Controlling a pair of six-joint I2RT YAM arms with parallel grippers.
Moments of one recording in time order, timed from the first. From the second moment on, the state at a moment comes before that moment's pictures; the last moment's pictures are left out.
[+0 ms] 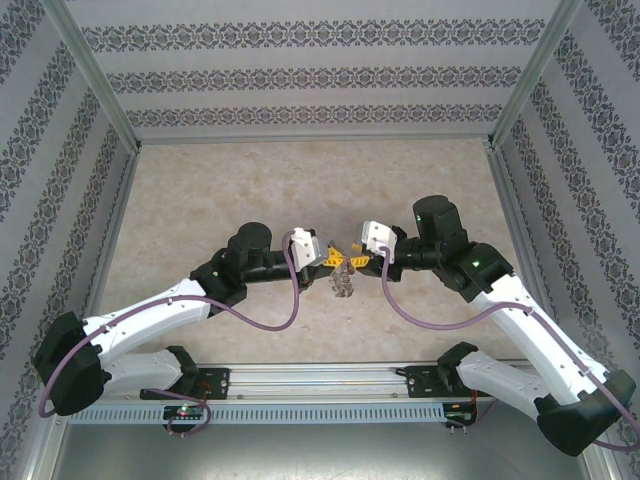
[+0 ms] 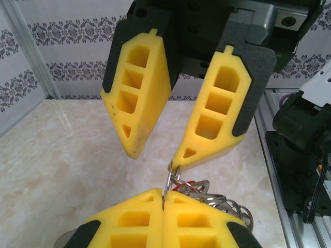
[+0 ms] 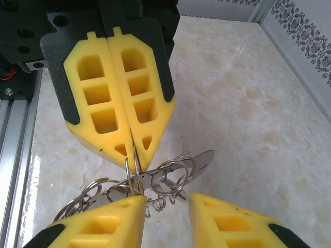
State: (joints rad) left arm -0.82 1.17 0.77 0.19 0.47 0.21; right arm 0.54 0.96 0.99 -0.66 -0.61 -0.64
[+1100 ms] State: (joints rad) left arm -0.82 1.18 0.77 0.30 0.51 0.19; right arm 0.50 0.90 0.95 -0.68 -0.63 -0.63
